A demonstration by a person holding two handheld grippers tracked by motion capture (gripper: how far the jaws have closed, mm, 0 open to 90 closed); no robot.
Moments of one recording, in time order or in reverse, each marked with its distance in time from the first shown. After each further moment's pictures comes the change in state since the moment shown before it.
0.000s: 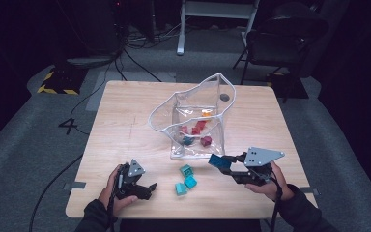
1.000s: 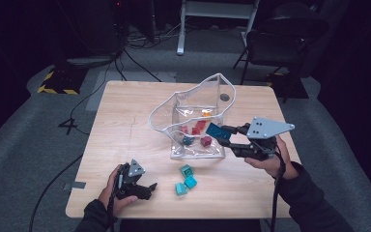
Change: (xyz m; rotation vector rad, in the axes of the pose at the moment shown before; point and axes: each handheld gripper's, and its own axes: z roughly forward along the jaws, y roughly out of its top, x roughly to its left) left arm 0.000 0.000 0.000 0.000 0.000 0.000; right arm -0.023 0.087 -0.019 -0.092 -0.089 -0.059
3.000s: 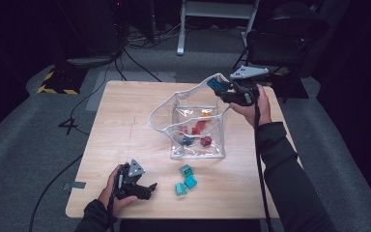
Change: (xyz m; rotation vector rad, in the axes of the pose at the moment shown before) left arm 0.000 0.000 0.000 0.002 -0.003 0.000; right arm -0.121 0.023 0.081 0.142 -0.269 0.191
